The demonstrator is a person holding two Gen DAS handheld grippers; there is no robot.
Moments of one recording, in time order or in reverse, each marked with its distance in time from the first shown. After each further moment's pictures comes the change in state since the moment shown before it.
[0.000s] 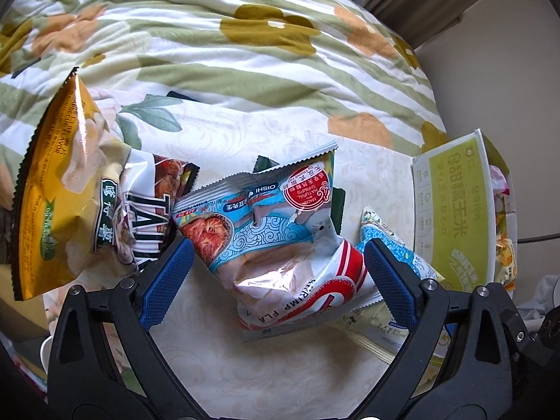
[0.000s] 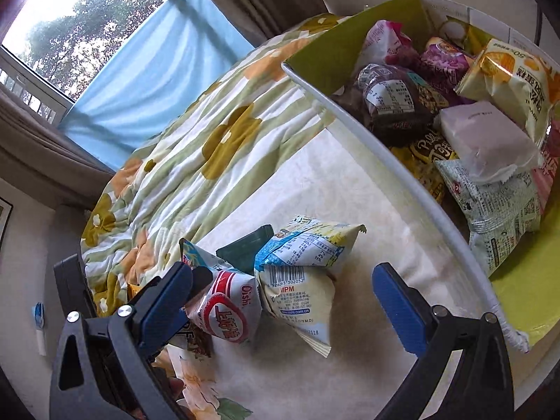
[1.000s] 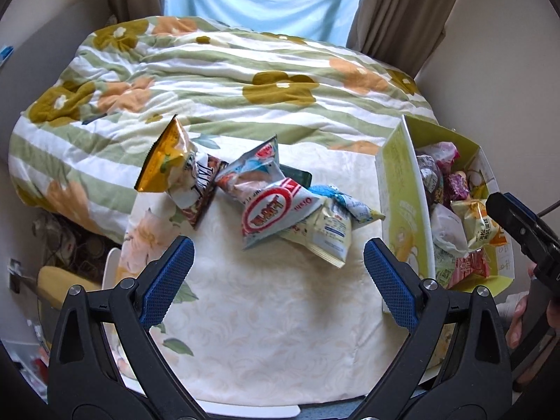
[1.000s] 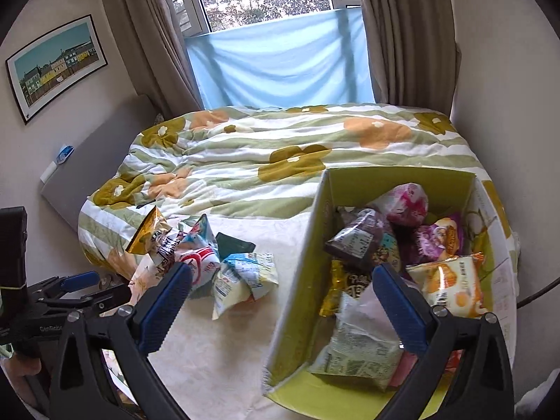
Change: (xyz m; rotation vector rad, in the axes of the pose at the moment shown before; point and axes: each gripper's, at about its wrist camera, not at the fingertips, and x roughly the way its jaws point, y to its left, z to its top) left arm -0.156 -0.082 -0.117 0.090 -0.274 0.208; right arm -0.111 -0.032 0.058 -0.726 -0.052 0.177
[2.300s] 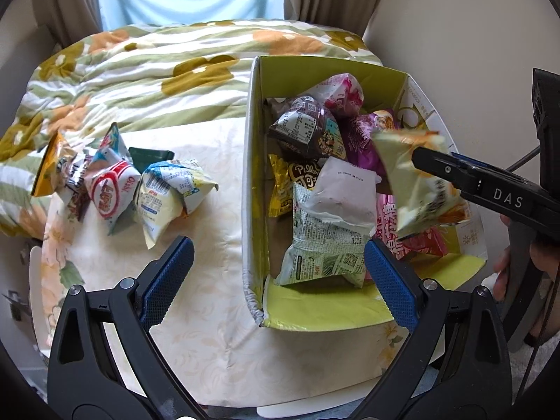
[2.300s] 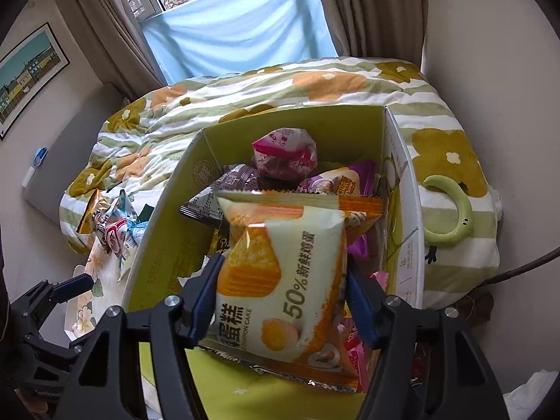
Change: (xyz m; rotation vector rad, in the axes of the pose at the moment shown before) left arm 0.042 -0.210 -0.054 0.178 0.063 -0.039; right arm 0.007 -0.174 -0.015 0.087 0.170 -0.024
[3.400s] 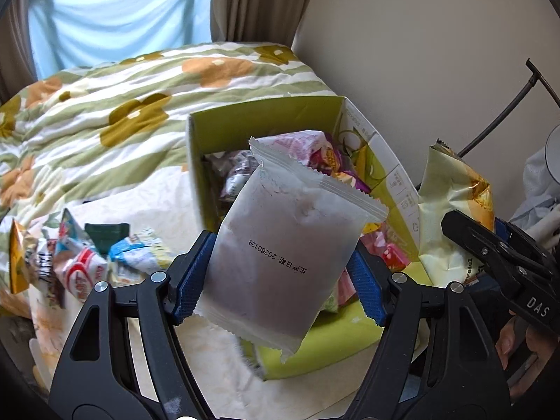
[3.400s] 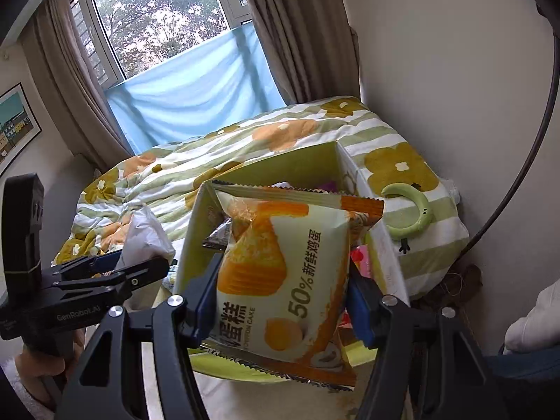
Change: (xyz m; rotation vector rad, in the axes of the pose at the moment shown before) left arm 0.000 -0.024 0.061 0.212 -0.038 -0.236; right arm -0.083 0.042 -0.037 0.203 -0.246 -0.152
